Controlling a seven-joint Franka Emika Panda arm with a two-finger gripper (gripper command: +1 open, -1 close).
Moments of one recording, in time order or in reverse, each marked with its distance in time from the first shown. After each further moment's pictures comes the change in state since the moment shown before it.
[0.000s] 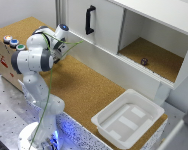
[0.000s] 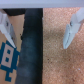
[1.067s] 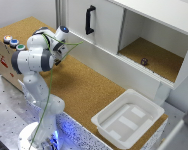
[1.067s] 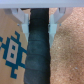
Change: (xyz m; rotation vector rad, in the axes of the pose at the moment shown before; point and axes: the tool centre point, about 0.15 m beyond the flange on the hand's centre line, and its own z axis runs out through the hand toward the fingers) arm -0.001 0.010 -0.004 0.000 0.019 0.020
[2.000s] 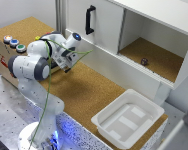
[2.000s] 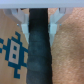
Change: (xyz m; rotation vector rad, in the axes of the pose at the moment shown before) arm -0.006 0.123 -0.055 0.049 -0.048 0.030
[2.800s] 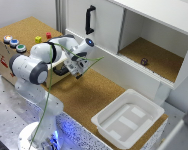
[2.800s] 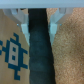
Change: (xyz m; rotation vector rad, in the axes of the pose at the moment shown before) arm -0.002 0.059 -0.029 -0.027 0.007 0.059
